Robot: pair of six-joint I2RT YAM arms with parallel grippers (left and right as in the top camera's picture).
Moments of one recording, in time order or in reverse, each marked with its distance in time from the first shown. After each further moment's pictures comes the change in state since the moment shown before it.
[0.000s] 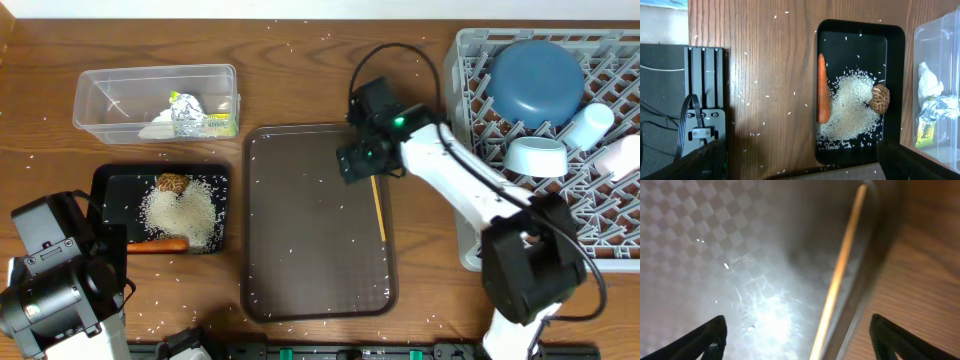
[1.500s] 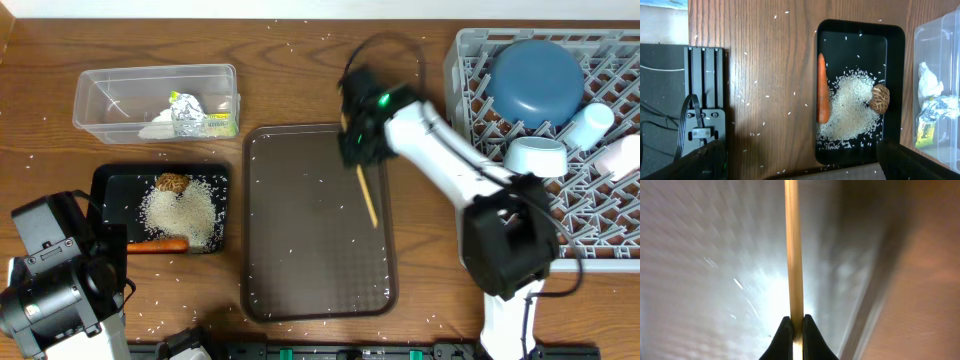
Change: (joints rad) left arm 0.000 0.000 0.000 0.000 0.000 0.000; right arm -0.040 0.125 0.279 -0.183 -0.032 0.077
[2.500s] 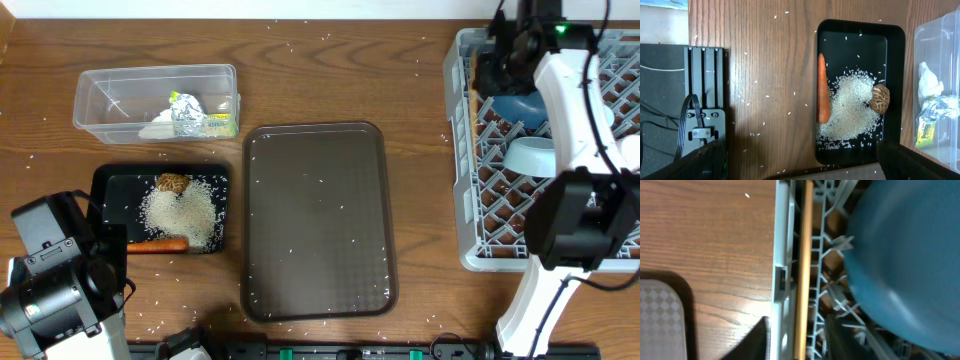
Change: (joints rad) left arm 0.000 0.000 0.000 0.000 0.000 0.000; right arm -0.525 0.073 0.265 -0.088 -0.001 -0.340
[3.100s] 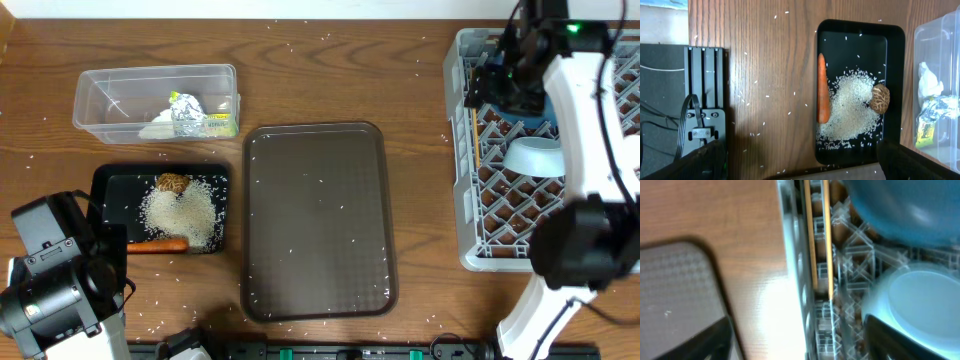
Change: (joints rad) left arm 0.000 0.000 0.000 0.000 0.000 0.000; right arm 0.019 -0.178 -0.002 -0.311 0.008 0.206
